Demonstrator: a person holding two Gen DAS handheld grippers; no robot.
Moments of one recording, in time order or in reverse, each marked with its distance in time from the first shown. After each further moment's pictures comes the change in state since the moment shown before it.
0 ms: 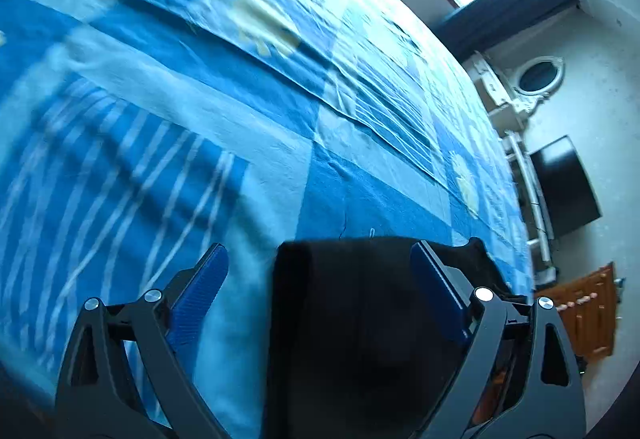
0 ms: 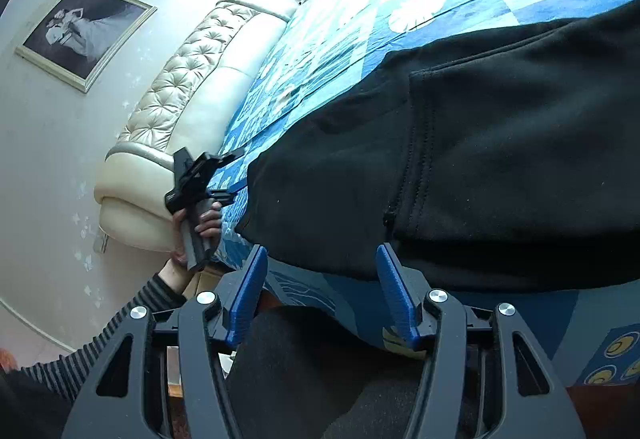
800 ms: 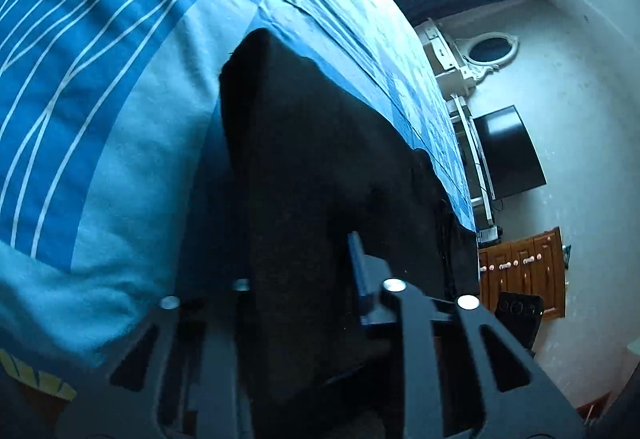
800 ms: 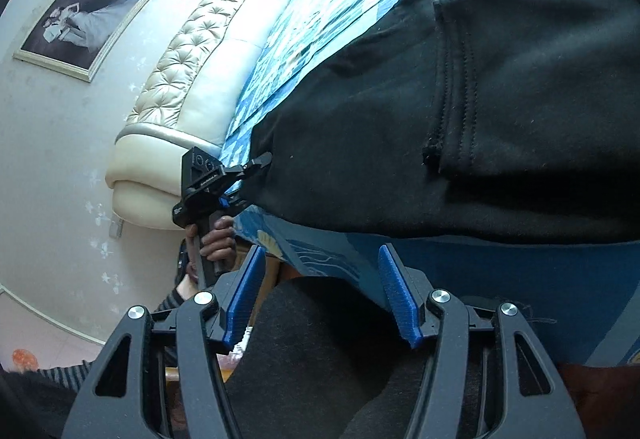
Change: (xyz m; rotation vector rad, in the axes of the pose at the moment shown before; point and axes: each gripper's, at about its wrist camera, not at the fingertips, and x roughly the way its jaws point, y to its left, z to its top) left arm 0.007 -0.012 -0.078 -0.013 0.148 -0.200; right arm 0.025 0.008 -0.017 0.027 0.098 0.043
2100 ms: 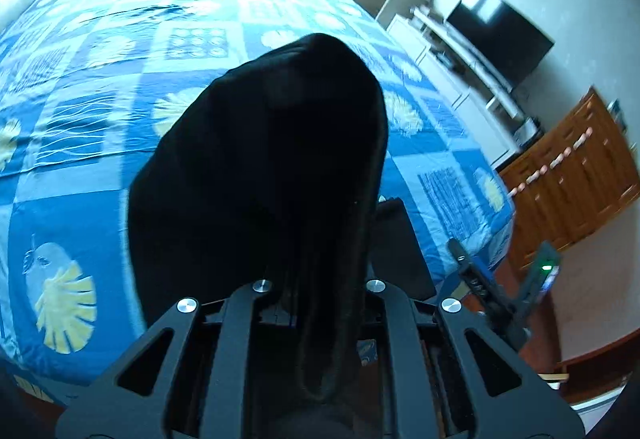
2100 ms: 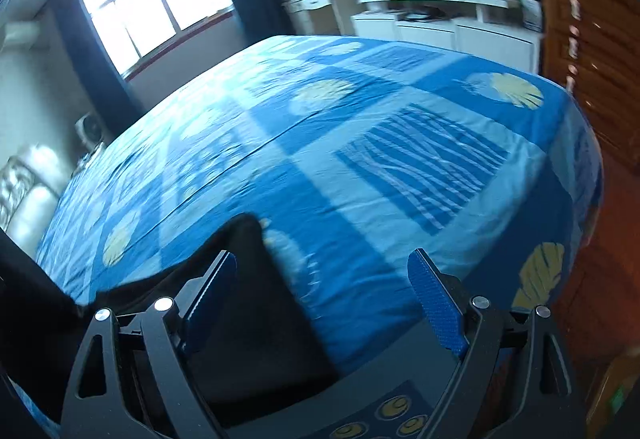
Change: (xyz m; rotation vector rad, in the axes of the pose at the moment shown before) left arm 0.149 -0.372 -0.069 0.541 0.064 0.265; right arm -0.232 -0.091 0.013 0.281 -0.805 -0.944
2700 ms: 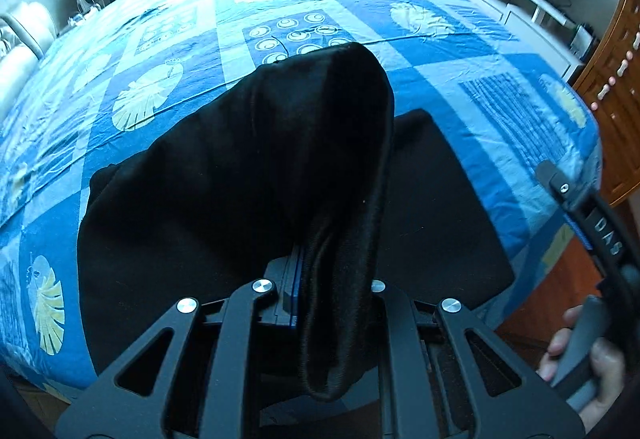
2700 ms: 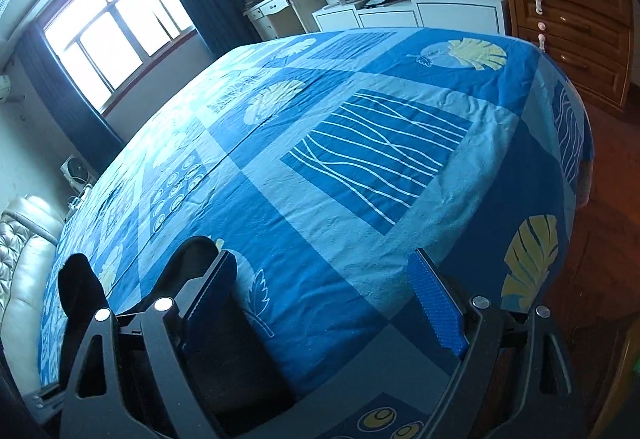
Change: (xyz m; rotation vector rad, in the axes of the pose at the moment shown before) left arm 0.127 -0.086 -0.051 0.205 0.096 0.315; right arm 0.020 -0.038 0.004 0.140 0.020 -0.008
